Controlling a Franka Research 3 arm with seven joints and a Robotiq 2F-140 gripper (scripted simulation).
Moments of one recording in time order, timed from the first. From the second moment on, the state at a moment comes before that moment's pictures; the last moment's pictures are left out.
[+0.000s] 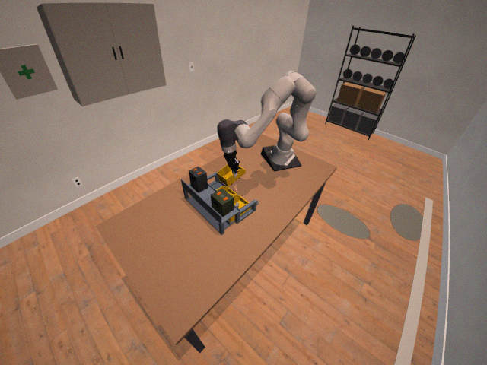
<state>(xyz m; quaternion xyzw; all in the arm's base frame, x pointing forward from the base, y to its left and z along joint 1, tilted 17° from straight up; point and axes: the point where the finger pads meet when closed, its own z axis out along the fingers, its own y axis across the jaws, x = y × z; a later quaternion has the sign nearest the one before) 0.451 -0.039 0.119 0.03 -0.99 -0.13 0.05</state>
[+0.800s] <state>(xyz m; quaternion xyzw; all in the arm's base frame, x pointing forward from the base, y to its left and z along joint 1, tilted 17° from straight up) 0.475 -0.039 0.122 0.03 -0.99 -0.13 0.05</state>
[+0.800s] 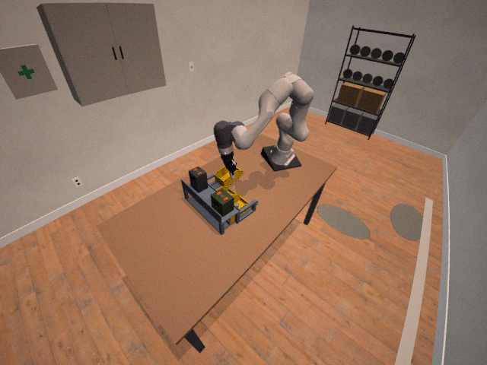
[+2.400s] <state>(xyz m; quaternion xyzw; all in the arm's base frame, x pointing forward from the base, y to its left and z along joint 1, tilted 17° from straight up) 0.518 -0.039 0.126 0.03 -0.99 -0.13 0.06</state>
